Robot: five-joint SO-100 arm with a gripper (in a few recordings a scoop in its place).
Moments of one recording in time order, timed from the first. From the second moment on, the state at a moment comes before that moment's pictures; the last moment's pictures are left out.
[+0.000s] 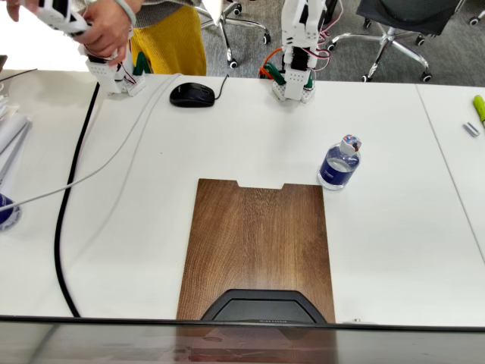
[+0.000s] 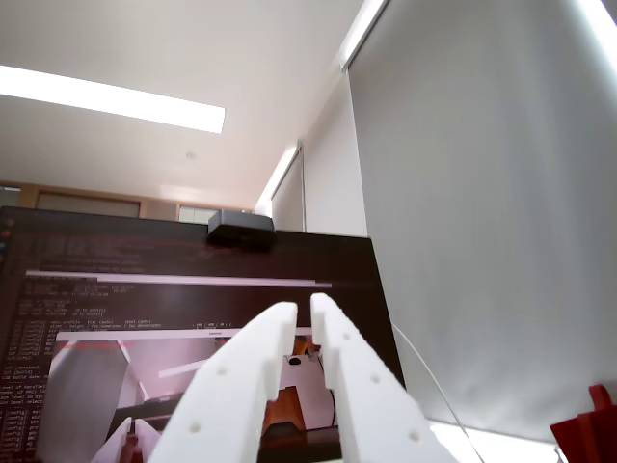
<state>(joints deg) 7.8 187.9 172.3 -38.7 -92.7</state>
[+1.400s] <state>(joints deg) -1.8 185.8 102.8 62.1 -80.4</state>
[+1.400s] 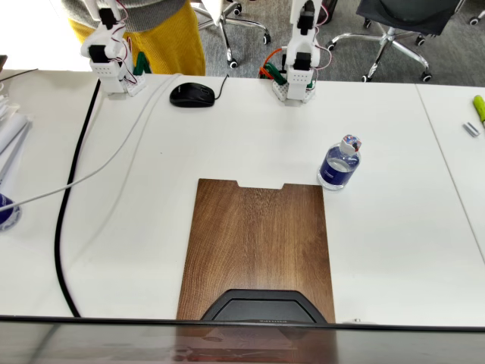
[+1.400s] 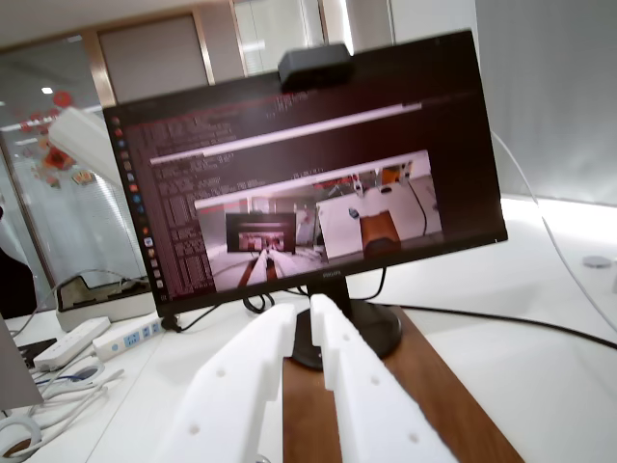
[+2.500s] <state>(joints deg) -4.5 188.2 100.0 102.9 -73.4</state>
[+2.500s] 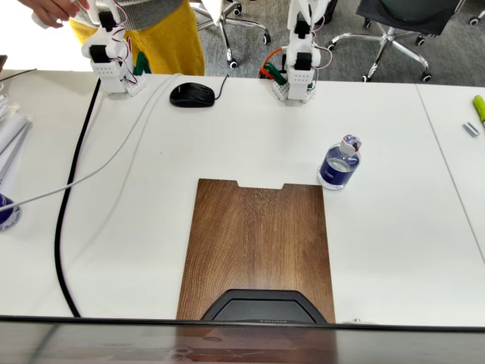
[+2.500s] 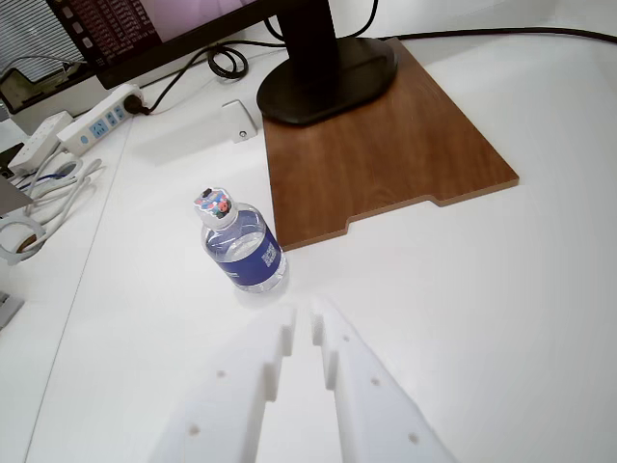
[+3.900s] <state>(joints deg) -15.2 167.1 152.6 32.4 -105.0</state>
